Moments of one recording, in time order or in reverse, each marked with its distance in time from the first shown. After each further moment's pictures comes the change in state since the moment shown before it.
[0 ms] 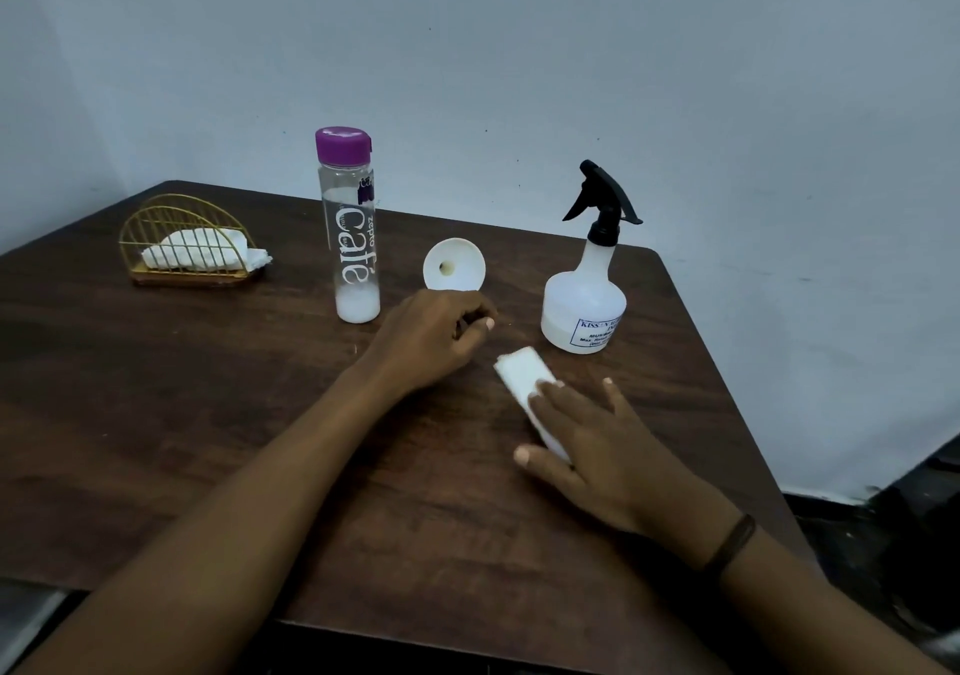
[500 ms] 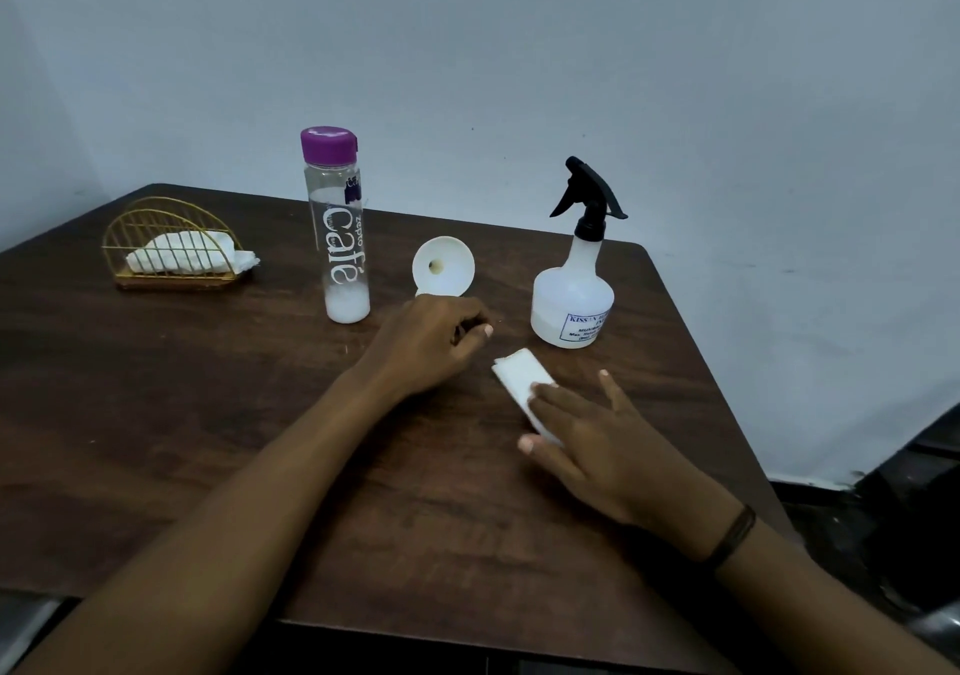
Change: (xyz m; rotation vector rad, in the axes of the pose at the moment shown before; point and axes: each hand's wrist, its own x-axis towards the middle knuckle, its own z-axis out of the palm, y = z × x) left_hand -0.004 0.008 0.002 0.052 -0.053 0.024; right_hand -0.007 0.000 -0.004 -0.035 0.044 -0.028
